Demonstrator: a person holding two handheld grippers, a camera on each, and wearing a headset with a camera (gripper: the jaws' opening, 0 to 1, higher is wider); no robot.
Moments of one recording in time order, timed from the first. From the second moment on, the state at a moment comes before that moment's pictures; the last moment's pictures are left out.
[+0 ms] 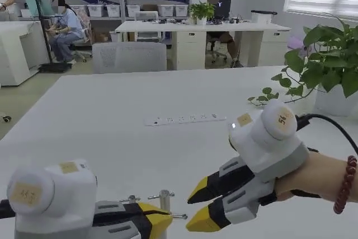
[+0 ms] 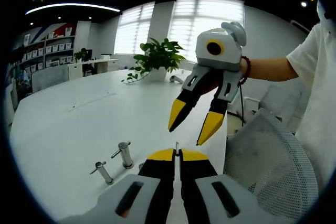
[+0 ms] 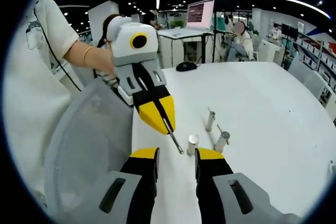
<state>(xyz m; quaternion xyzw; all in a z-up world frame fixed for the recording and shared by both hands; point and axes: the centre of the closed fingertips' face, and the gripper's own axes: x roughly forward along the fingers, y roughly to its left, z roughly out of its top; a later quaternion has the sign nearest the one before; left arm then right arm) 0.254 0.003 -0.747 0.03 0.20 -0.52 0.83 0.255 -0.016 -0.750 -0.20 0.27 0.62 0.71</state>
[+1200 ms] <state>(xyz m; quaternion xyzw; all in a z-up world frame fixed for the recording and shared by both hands) 0.221 -0.014 -0.748 0.08 0.16 -0.61 0.77 0.216 -0.023 -0.767 -0.20 0.29 0.69 0.64</state>
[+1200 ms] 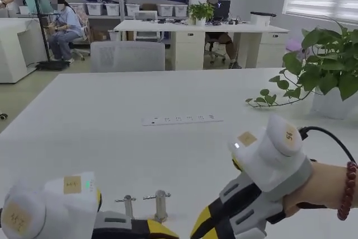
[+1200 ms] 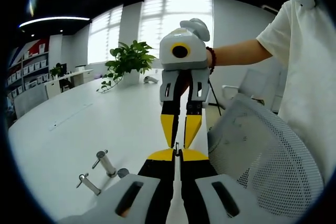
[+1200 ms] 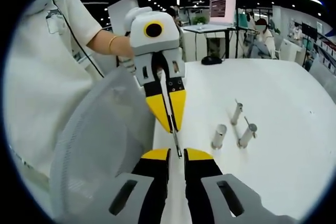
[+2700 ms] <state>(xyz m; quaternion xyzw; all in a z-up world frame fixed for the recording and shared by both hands) 0.242 0.007 -0.749 0.07 0.14 -0.53 0.83 0.236 -0.023 -0.770 -0.33 0.29 0.66 0.61</state>
